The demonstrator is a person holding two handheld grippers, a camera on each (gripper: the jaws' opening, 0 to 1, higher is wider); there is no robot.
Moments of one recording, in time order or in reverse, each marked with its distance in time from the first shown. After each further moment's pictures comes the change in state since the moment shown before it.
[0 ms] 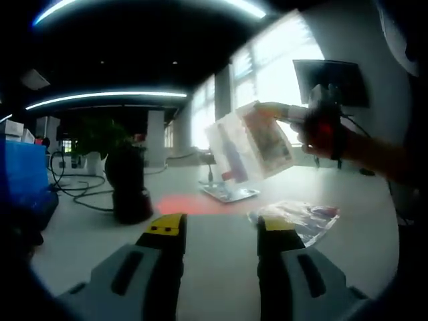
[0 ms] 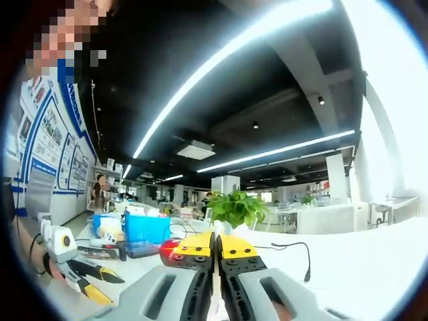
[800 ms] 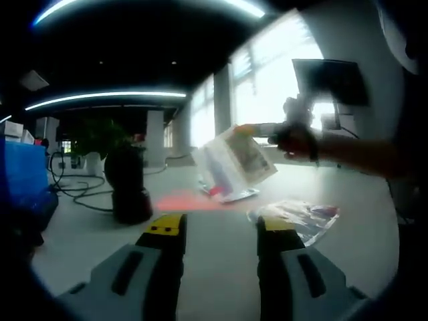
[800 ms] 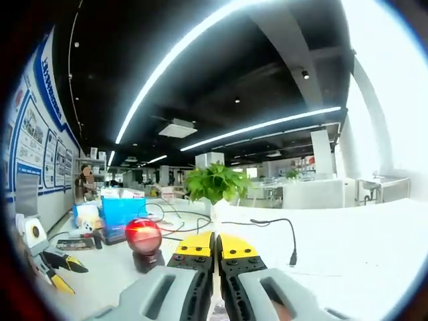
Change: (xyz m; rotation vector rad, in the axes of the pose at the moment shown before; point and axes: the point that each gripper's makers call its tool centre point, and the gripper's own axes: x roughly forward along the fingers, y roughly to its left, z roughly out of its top) left arm 0.000 0.001 0.000 -0.002 -0.002 0.001; right arm 0.035 -0.067 -0.046 0.037 0.152 -0.123
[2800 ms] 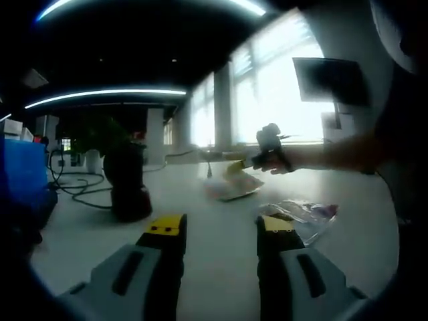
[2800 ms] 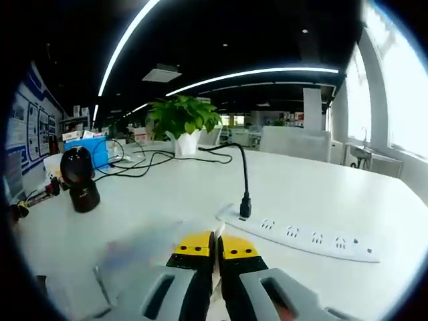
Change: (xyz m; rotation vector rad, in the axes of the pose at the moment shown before) left arm 0.001 0.002 -0.005 -0.006 0.016 -0.002; right arm 0.044 -0.107 -0.125 -0.041 0.374 -0.061
